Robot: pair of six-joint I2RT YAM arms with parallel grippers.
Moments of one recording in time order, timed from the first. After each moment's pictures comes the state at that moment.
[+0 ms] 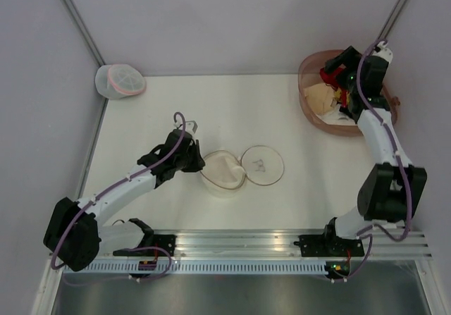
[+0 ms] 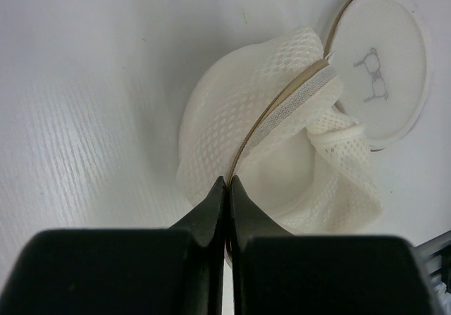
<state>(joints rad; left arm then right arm) -0.59 1.19 0.73 -0.31 -0.02 -0.54 -0.15 1.60 1.38 0.00 -0.05 0.60</state>
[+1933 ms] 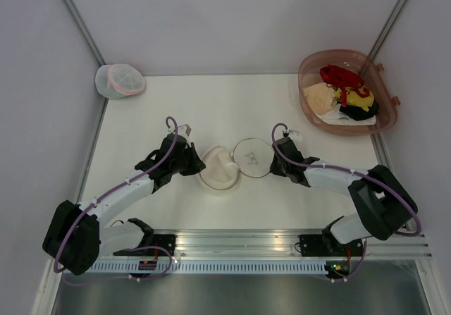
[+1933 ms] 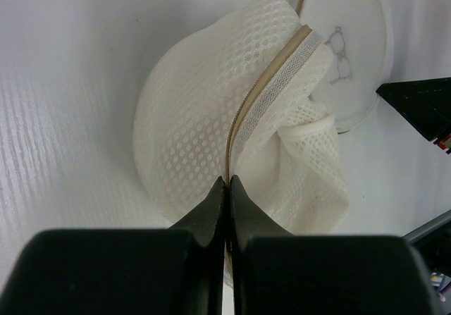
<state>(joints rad) -0.53 1.16 0.62 -0.18 0.06 -0.65 0.57 1.45 0.60 -0.04 0.24 0.72</state>
